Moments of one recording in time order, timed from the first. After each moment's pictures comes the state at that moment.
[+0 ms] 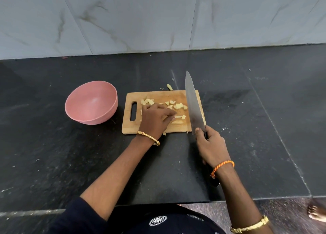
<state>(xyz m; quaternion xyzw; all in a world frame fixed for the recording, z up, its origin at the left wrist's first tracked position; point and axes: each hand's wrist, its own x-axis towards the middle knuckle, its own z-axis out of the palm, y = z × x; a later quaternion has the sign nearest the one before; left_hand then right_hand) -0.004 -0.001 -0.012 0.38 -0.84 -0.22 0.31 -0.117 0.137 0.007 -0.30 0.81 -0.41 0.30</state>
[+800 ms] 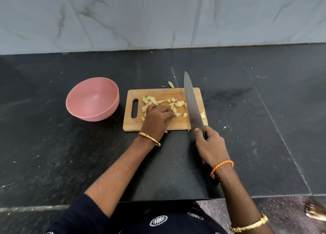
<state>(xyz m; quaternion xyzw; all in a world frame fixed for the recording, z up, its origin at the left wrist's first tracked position) -0.001 -0.001 -0.029 0.31 -0.88 -0.16 0.31 -0.110 0.139 0.006 -0.31 0.81 -0.39 0.30</state>
